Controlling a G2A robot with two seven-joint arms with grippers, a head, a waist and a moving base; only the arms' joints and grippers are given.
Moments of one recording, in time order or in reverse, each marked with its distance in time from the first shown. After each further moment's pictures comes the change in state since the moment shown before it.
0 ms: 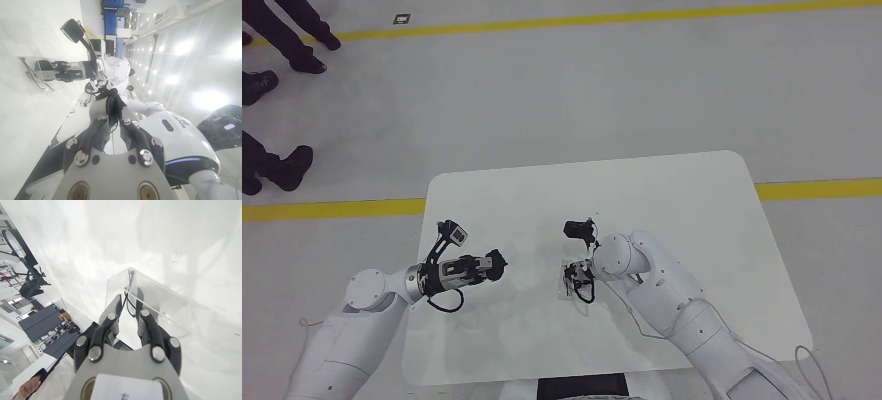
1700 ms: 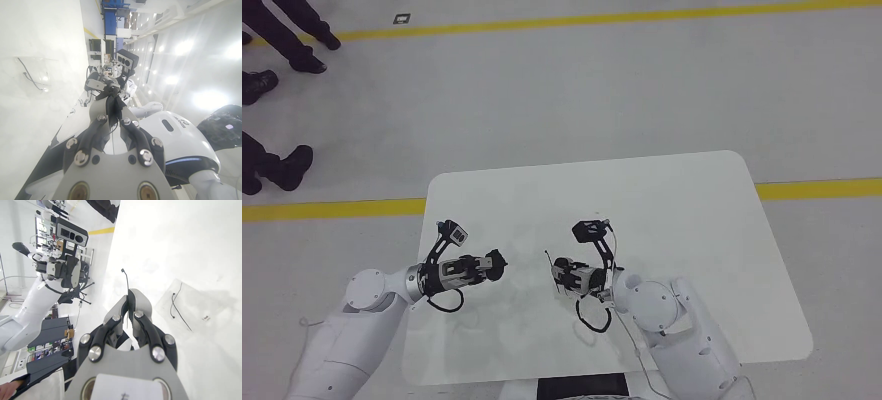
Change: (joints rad) left arm 0.000 0.000 0.000 0.000 0.000 0.000 0.000; right arm -0.432 0.001 0.198 -0.556 -0.010 -0.269 -0.262
